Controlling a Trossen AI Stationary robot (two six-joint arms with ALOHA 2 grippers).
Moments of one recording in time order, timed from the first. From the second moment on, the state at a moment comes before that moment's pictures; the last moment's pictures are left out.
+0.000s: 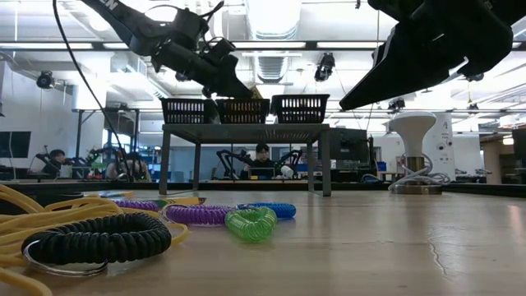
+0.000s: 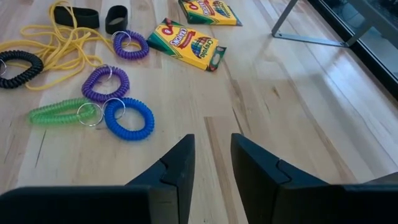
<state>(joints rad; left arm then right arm) 0.62 1.53 0.99 0.19 0.17 0.21 0.52 1.54 0.77 0.01 0.68 0.31</state>
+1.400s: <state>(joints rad) 0.49 1.52 1.09 0.10 -0.09 0.41 0.52 1.54 0.76 0.01 0.68 0.32</state>
